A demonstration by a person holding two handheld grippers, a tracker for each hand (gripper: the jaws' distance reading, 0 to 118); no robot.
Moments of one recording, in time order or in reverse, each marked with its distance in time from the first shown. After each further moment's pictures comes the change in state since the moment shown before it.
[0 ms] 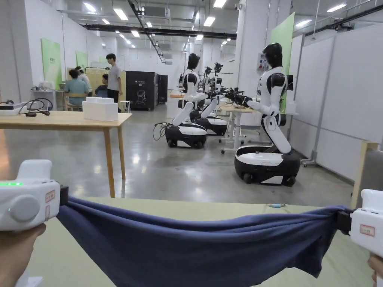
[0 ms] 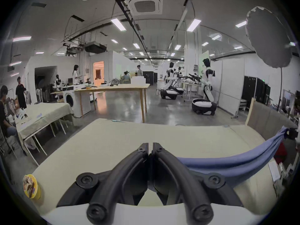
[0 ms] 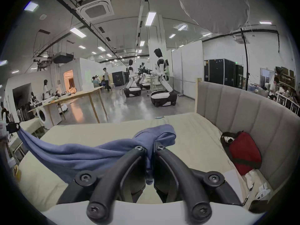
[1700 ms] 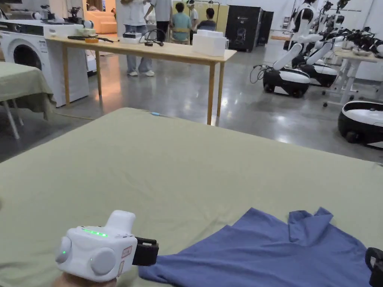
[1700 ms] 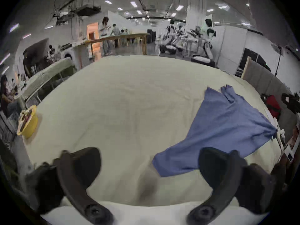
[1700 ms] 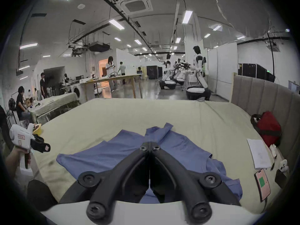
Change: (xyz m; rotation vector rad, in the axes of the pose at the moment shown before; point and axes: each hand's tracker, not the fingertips) left arm -0.095 -0.251 0.117 -0.467 -0.019 0.042; right arm -0.156 -0.189 0.140 -0.037 0.305 0.148
